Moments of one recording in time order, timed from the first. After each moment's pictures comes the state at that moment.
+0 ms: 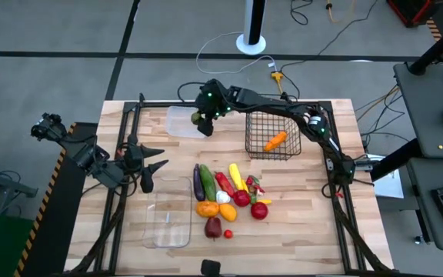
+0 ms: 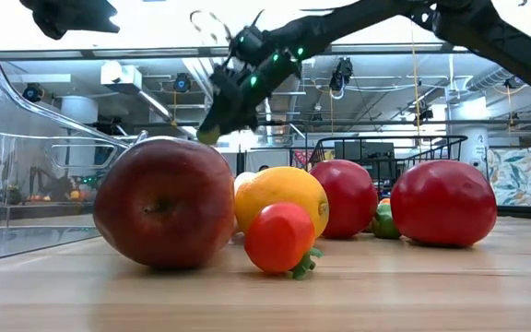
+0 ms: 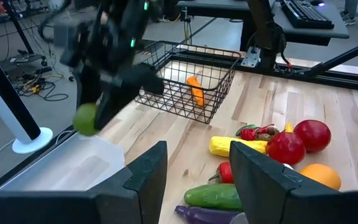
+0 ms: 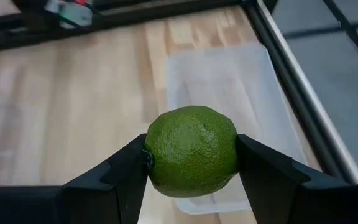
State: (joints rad) left arm -0.61 0.70 0.74 -0.61 -0.96 -0.49; right arm -0.40 2.27 2.11 -0.55 -0.25 -0.12
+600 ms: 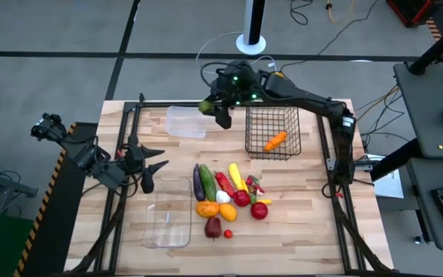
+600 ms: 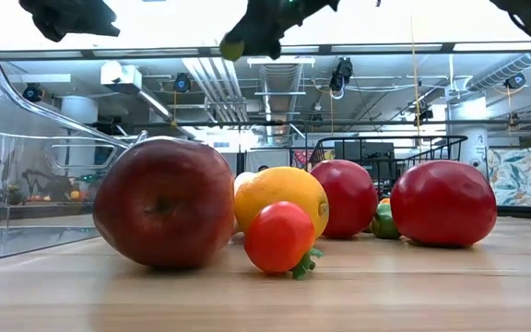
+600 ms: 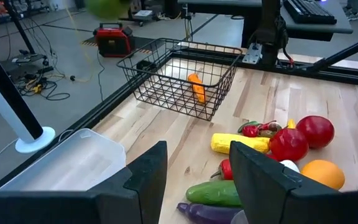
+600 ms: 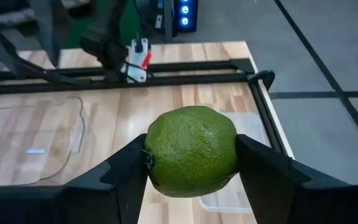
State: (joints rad) left arm -0.61 0.71 0.73 -0.61 -0.96 -0.49; right arm -0.38 1.94 2.05 -0.65 -0.32 -0.18
